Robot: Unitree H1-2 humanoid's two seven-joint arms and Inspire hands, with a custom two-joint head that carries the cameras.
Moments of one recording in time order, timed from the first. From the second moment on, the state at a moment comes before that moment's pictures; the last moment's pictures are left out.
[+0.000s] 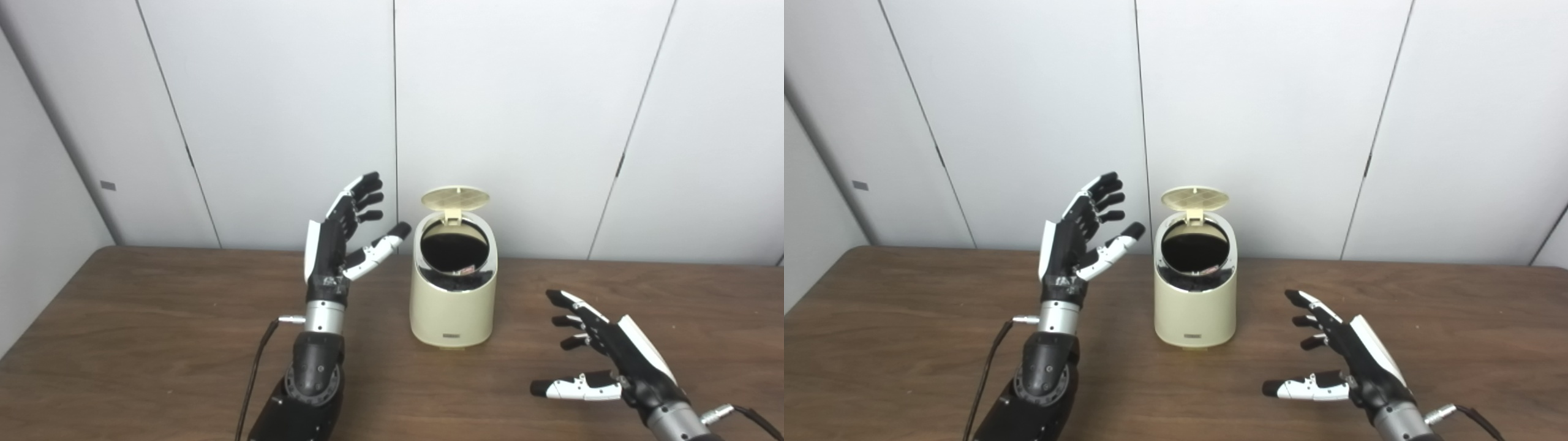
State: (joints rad) left arm -0.56 0.06 -0.10 0.40 -0.03 -0.45 0.25; right arm -0.17 -0.30 0.07 -0.21 -0.31 0.20 0.20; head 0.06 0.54
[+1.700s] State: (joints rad) left arm -0.22 0.08 -0.03 0.20 -0.03 -0.18 -0.09; right arm -0.59 -0.29 0.14 -0.09 -0.40 0.20 0.19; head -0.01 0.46
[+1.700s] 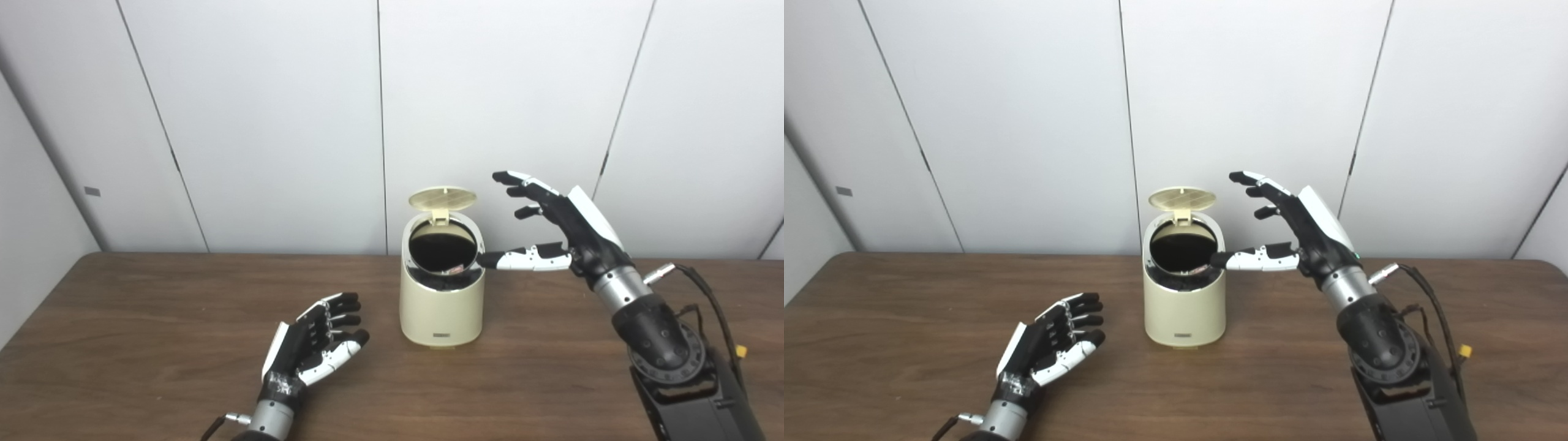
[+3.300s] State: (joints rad) left arm -0.25 0.06 -0.01 0.23 0.00 -0.18 -0.06; right arm -0.69 -0.37 0.31 -0.11 -0.60 0.13 0.34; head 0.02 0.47
